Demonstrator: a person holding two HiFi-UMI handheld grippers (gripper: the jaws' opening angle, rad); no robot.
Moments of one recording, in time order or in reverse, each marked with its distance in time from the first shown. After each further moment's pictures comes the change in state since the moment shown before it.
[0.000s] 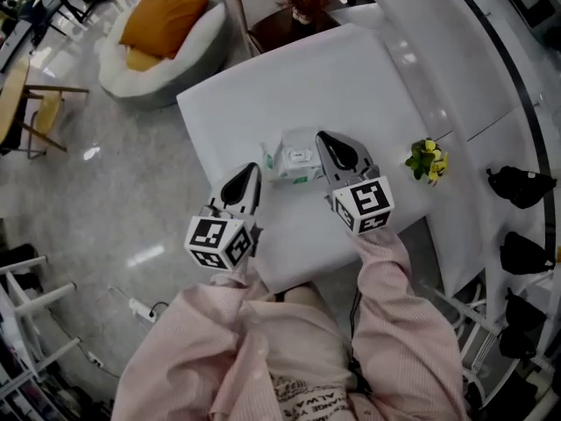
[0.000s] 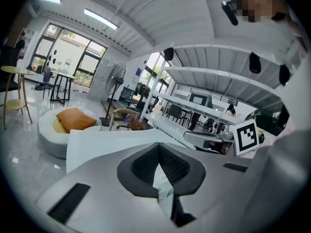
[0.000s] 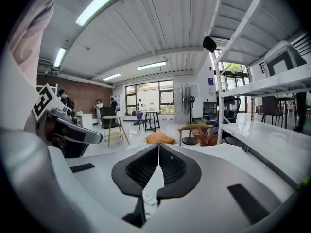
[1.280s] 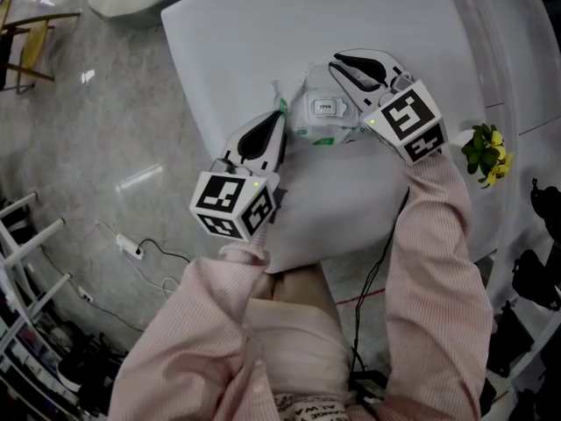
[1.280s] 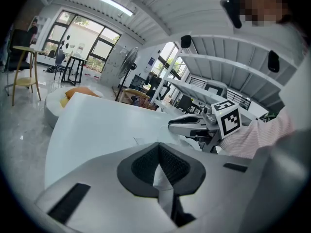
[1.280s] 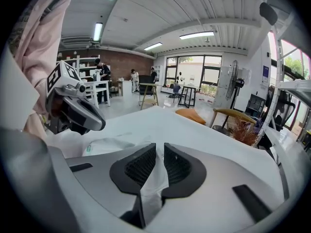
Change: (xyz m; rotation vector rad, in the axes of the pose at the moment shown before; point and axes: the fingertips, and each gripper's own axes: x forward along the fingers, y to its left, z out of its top) left arm 0.053 0.029 -0.090 -0.148 0.106 0.082; right arm 0.091 0.001 -0.093 -0.329 0.331 0.445
